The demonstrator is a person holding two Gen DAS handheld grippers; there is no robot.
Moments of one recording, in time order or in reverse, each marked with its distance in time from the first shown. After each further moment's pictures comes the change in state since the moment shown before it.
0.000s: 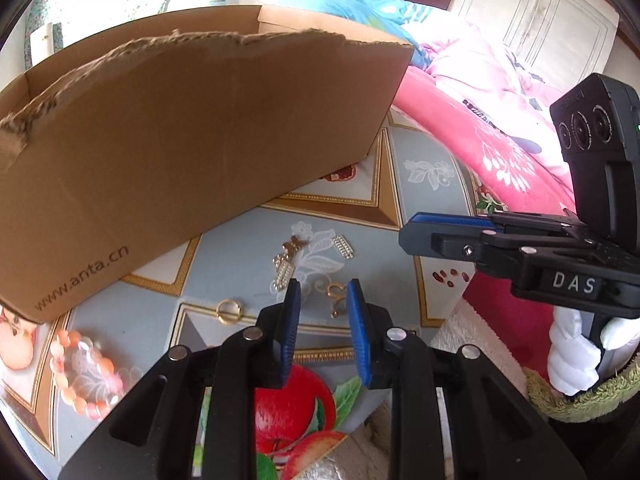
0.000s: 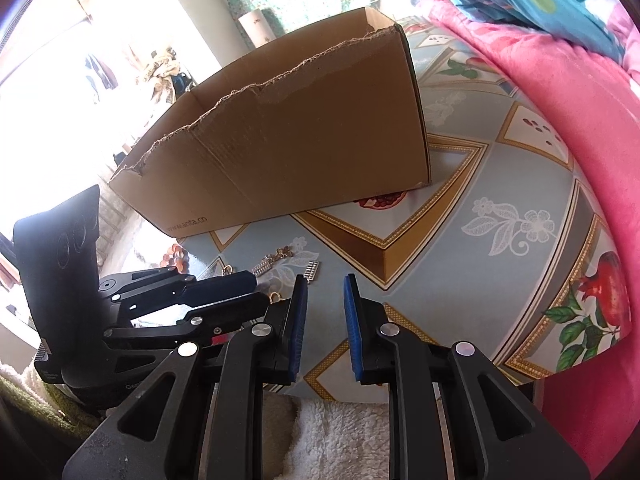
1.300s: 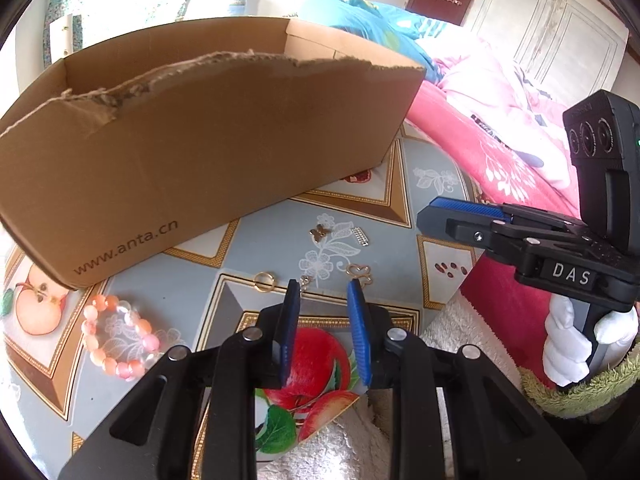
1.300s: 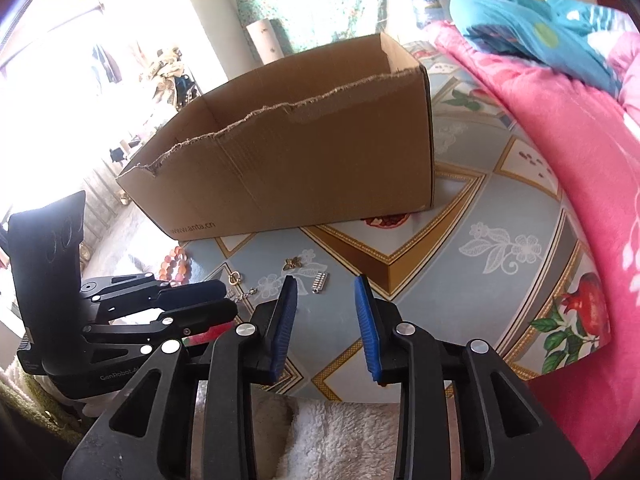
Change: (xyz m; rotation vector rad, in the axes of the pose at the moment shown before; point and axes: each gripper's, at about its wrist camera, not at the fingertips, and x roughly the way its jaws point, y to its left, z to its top) left arm -0.028 0.010 -0.015 -0.048 -0.042 0.029; right arm -0.012 0.023 0.000 -0.084 -0.079 -0.067
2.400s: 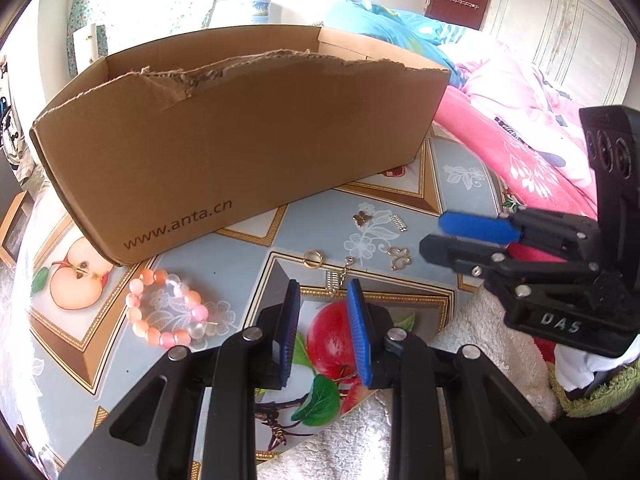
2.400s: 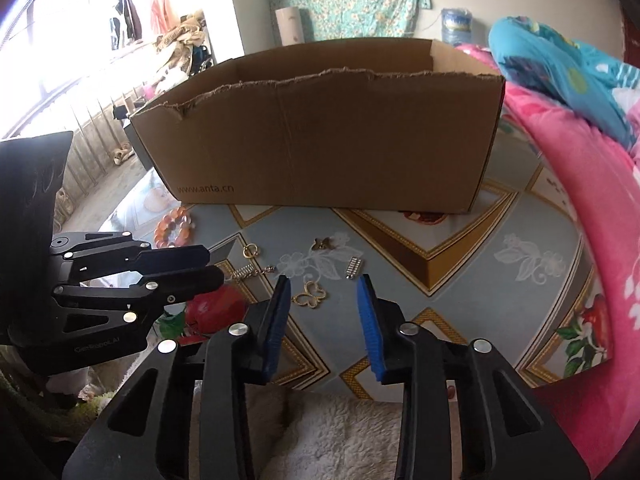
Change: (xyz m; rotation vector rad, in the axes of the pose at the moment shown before) left arm -0.017 0.009 -0.011 -0.003 -0.030 0.112; right arm 0.027 0.029 -0.013 -0.166 0.034 -0.049
